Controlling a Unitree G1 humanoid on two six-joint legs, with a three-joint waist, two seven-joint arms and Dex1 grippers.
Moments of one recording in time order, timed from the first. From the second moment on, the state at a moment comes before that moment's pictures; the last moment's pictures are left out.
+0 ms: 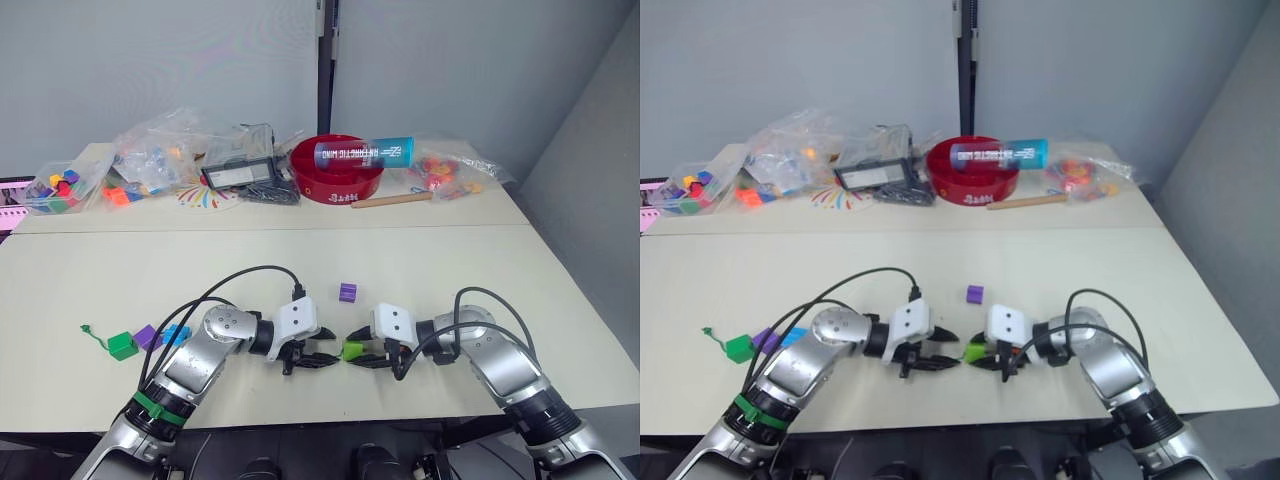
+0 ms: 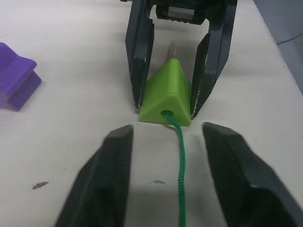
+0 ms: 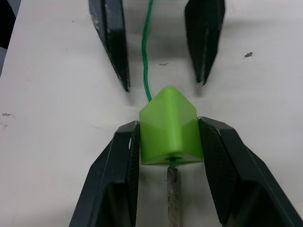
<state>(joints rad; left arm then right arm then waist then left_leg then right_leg) -0.42 0.53 -0.36 -0.10 -0.16 0.36 -1.10 -0.40 -0.59 0.34 -0.07 0.06 0.28 1.17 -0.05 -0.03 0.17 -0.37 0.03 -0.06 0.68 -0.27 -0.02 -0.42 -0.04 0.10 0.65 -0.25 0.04</state>
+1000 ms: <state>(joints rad) -0.55 0.39 -0.49 0.08 -0.04 0.27 -1.11 -0.26 -0.72 0.24 -0.17 0.18 0.34 1.13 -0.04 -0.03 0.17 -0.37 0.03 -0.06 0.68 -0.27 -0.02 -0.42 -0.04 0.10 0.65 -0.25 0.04</state>
